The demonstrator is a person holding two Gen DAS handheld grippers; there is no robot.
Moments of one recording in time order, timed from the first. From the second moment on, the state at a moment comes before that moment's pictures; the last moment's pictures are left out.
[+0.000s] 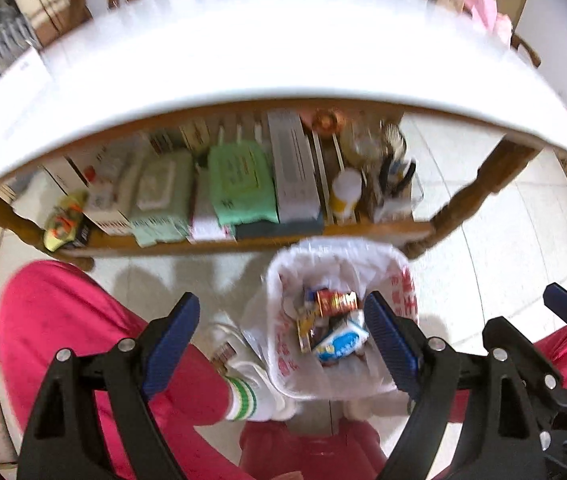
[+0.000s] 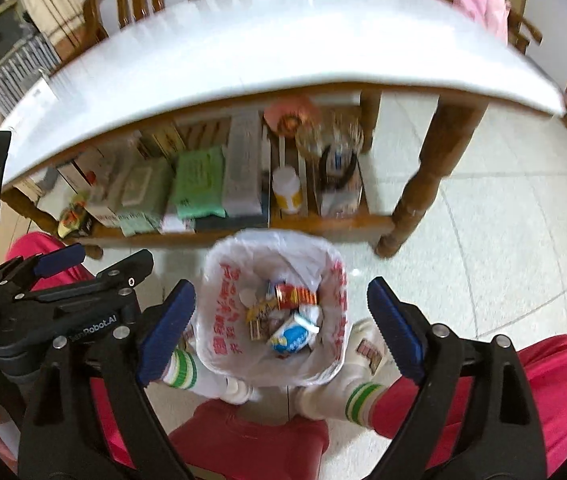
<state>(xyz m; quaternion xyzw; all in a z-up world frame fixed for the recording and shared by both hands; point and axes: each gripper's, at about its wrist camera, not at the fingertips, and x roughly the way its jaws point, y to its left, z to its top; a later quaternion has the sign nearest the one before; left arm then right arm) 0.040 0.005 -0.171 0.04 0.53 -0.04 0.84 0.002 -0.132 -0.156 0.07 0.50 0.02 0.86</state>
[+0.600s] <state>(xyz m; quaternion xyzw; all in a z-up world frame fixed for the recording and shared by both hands) -0.031 0.016 -0.020 0.02 0.34 -0.03 0.94 -0.080 -0.131 -0.016 0.05 0.29 0.00 0.96</state>
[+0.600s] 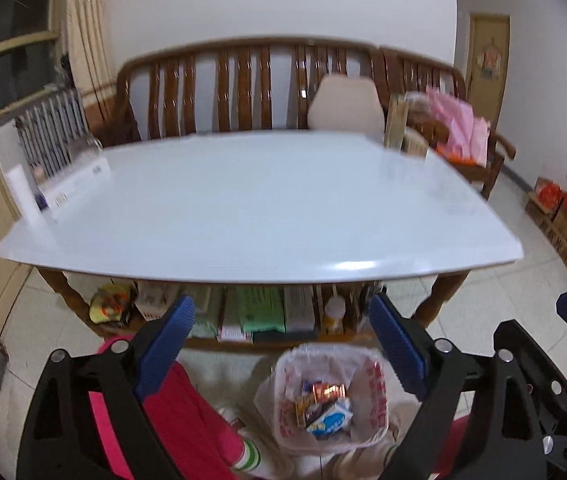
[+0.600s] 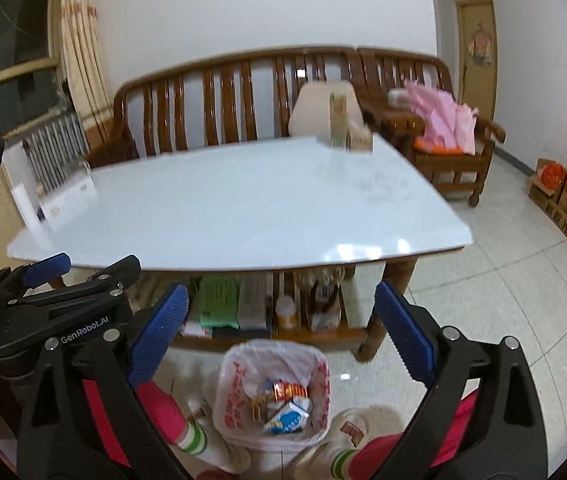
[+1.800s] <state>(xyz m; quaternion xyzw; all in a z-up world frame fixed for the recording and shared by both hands) -0.080 0.022 0.041 0.01 0.26 -0.01 0.97 -0.141 -0.112 0.057 -0.02 0.20 -0.06 0.98</state>
